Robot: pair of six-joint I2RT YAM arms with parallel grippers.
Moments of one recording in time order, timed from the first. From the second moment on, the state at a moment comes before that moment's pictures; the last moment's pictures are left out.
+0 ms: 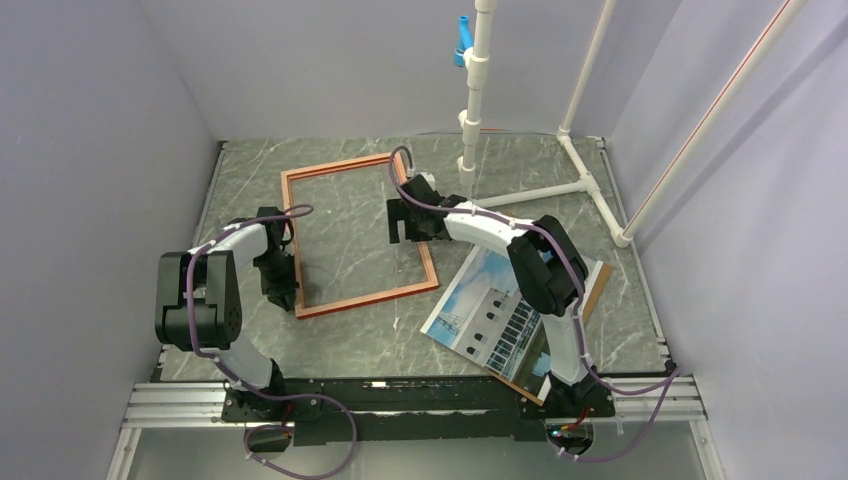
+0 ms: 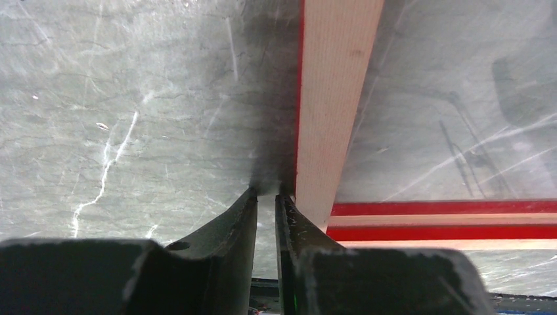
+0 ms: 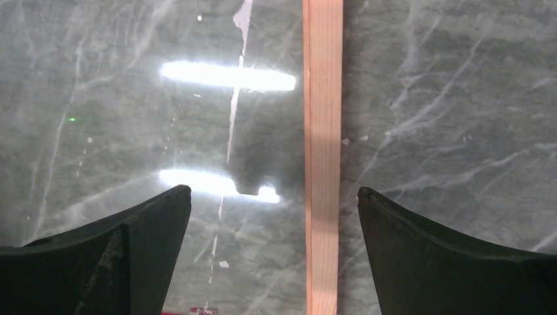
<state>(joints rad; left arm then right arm) 0.02 1.63 0.91 -0.84 0.00 -0.20 0.72 2.08 1.54 -0.37 0.16 0.52</state>
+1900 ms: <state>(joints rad) 0.12 1.46 1.11 -0.90 0.10 -0.20 0.80 1.56 0.97 -0.26 -0.02 0.68</state>
